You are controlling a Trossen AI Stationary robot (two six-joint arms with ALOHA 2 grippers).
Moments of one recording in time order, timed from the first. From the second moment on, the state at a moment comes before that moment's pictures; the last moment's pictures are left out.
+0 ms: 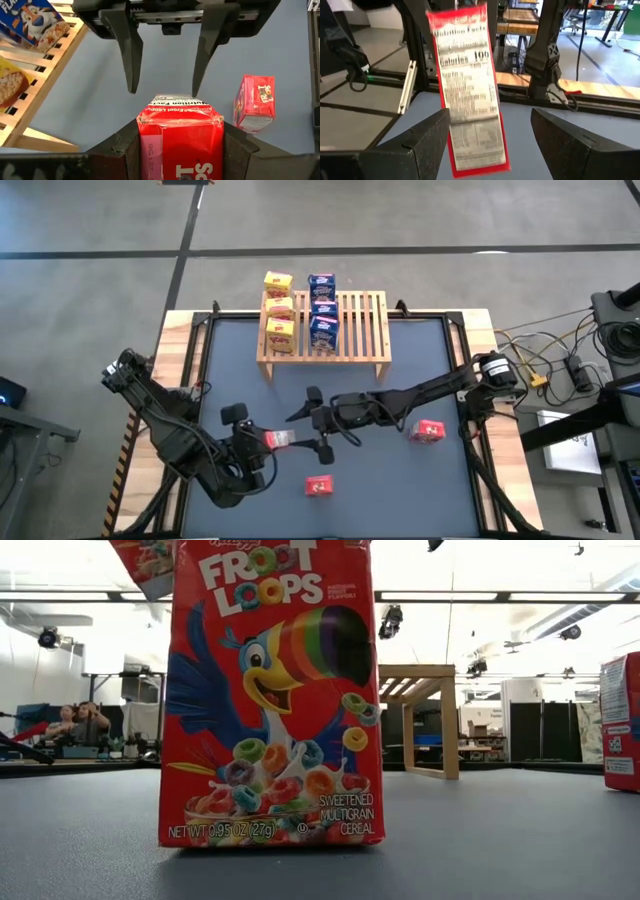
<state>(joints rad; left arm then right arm) -0.74 1.57 1.60 -1.23 -0.75 -0.86 0.21 1.82 1.27 0.40 0.00 -0.03</state>
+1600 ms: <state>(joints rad) -0.73 1.57 1.60 -1.09 -0.83 -0.69 0.20 1.83 1.27 0.40 -0.07 -0.05</state>
